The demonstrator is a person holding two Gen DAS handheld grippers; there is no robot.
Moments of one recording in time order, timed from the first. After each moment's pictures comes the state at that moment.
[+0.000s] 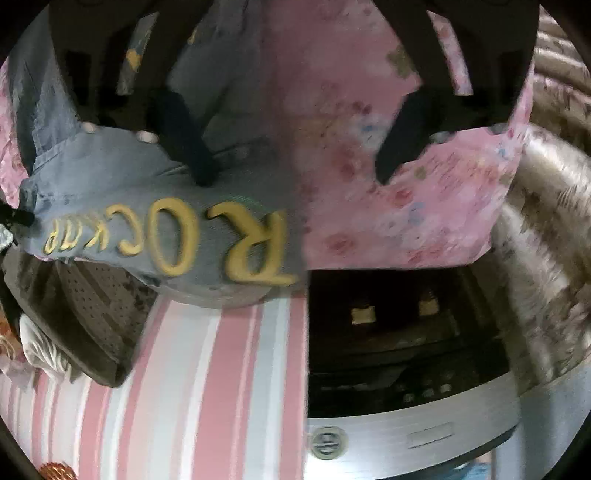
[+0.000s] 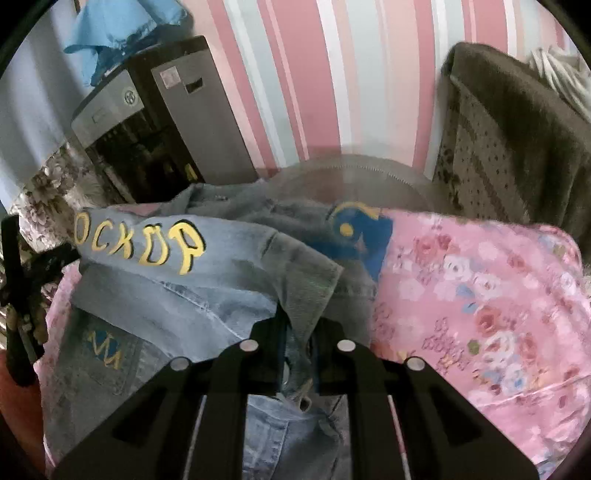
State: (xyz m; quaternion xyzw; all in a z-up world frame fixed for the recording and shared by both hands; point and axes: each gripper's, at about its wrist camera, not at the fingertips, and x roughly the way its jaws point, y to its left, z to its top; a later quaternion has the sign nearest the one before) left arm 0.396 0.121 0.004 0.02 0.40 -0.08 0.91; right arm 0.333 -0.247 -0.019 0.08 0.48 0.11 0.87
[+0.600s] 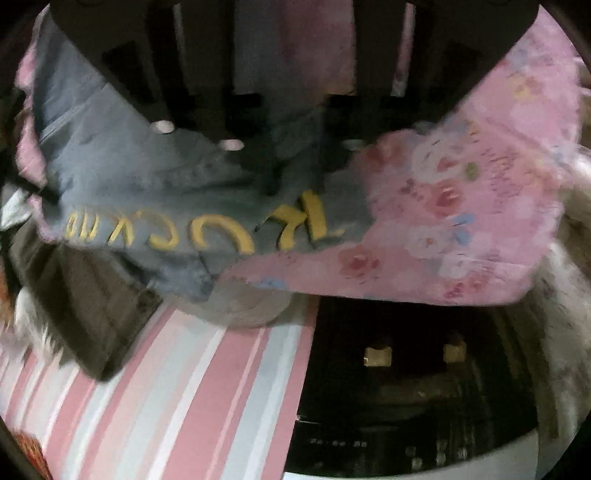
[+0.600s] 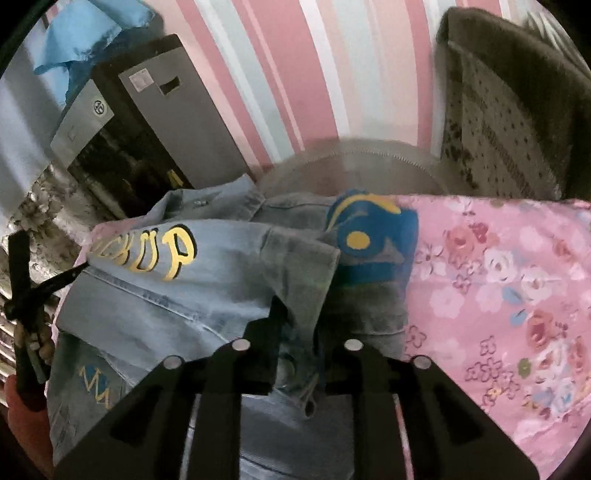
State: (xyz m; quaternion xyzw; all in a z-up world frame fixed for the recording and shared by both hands) left arm 0.439 0.129 -0.035 -0.03 0.46 -0.08 0.89; right arm 0.376 -0.242 -0.064 0.13 0.49 0.10 0.86
